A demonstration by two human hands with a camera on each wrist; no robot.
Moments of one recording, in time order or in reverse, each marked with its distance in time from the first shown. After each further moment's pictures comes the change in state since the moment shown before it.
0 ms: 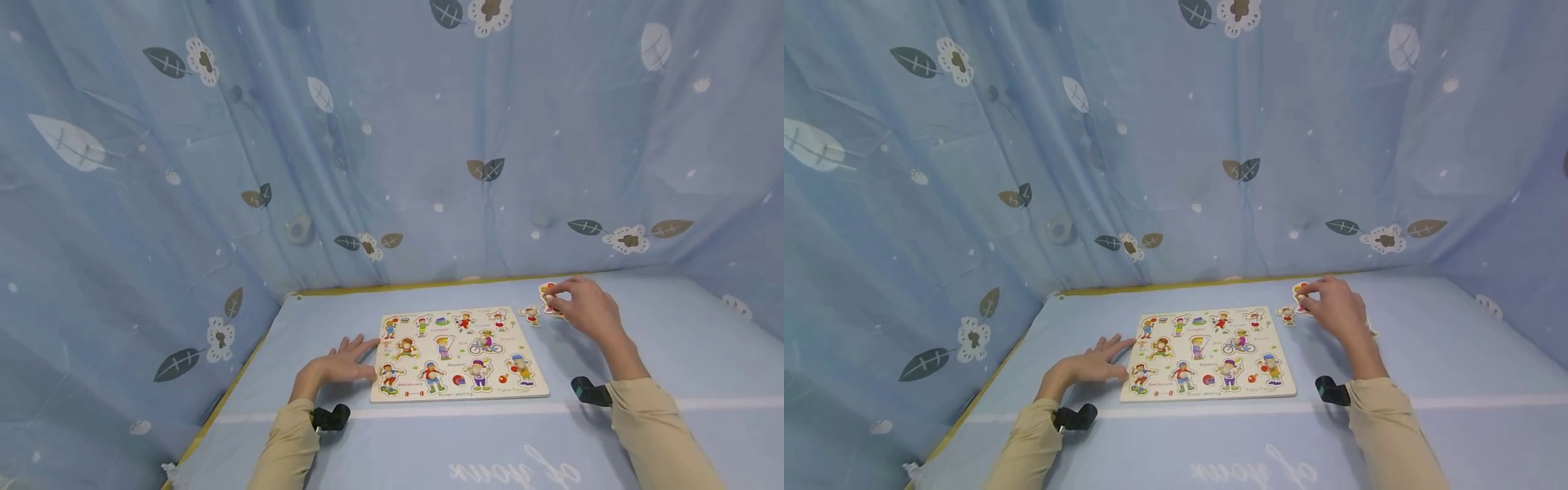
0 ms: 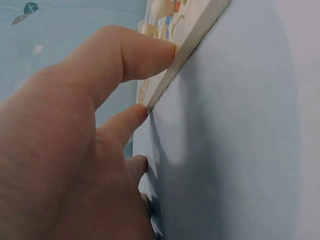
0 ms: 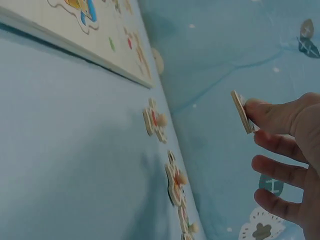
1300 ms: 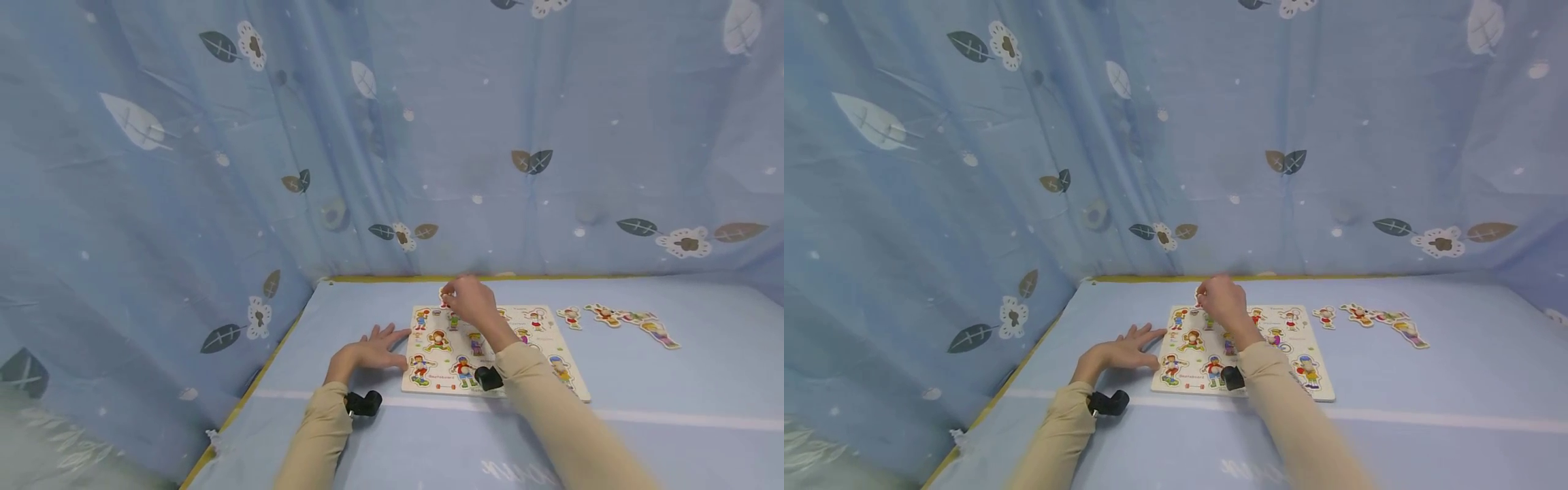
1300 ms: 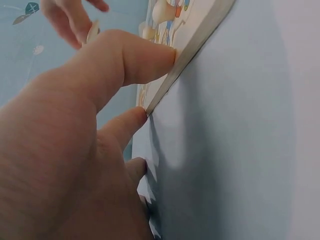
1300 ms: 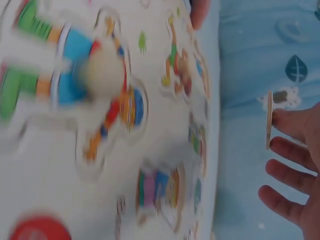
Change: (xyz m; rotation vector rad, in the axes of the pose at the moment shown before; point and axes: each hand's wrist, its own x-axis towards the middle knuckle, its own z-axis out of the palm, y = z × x) left_hand 0.000 0.001 -0.004 0.023 -0.007 -0.015; right_hand 0.045 -0.200 0.122 0.049 -0.112 -0.281
